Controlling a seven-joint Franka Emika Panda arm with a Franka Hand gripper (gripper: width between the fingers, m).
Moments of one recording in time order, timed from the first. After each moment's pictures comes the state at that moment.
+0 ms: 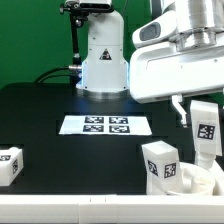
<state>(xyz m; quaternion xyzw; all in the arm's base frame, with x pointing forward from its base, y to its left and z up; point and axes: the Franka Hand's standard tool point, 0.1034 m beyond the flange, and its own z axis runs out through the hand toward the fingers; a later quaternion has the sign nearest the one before) 0.623 0.111 0.109 -0.95 0.18 -0.26 0.08</state>
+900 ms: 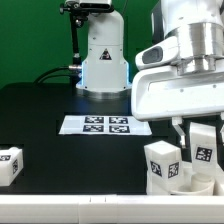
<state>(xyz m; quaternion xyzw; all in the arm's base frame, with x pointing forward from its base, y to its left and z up) 0.615 0.115 0.079 -0.95 0.17 -0.25 0.07</state>
